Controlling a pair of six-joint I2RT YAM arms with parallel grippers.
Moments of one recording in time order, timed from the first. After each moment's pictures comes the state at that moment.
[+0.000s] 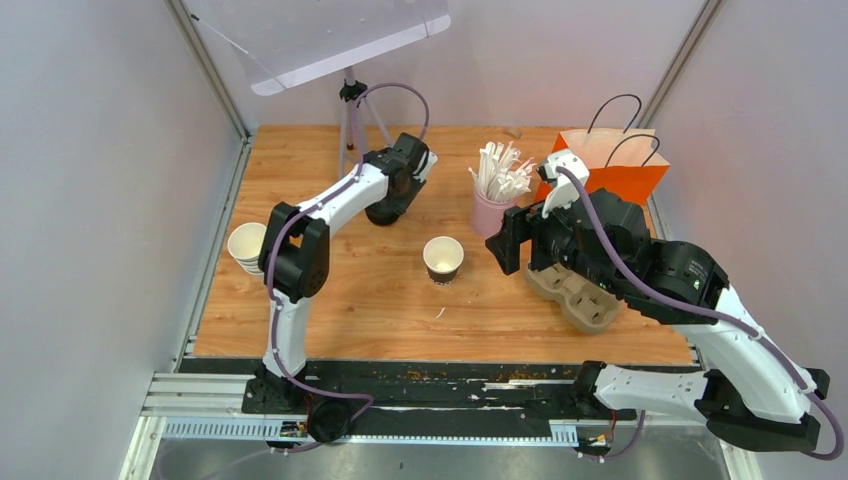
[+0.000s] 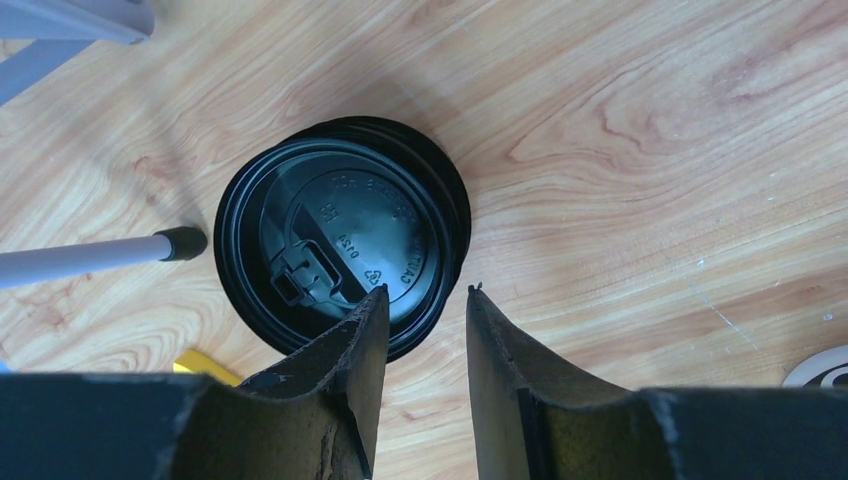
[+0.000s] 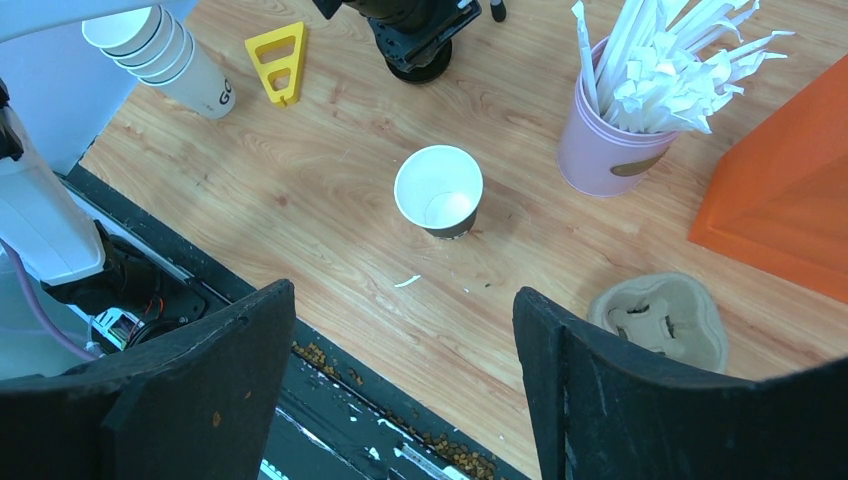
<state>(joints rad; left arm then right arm) -0.53 2.09 1.77 -0.76 -0.21 0.14 1.00 1.02 1.59 -1.02 0.33 0.35</state>
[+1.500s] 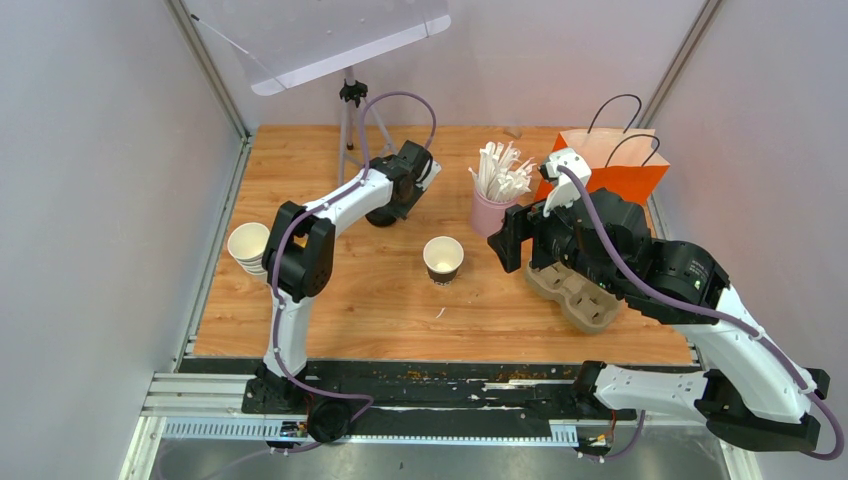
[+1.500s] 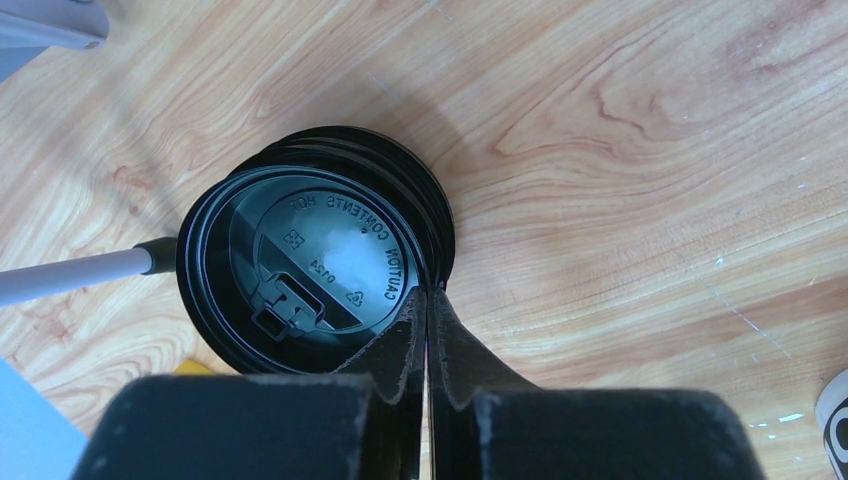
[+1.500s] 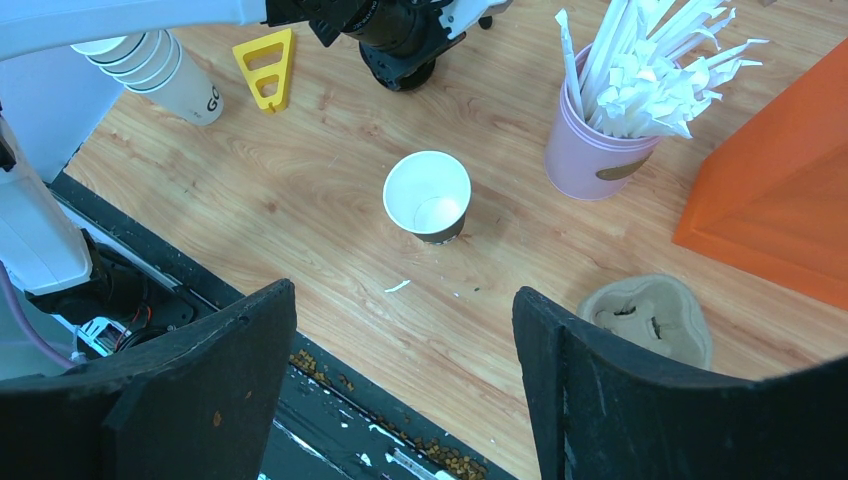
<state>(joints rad) -0.55 2.11 1.73 -0.72 -0.23 0.18 1.00 1.03 1.60 -1.02 0.36 0.34</state>
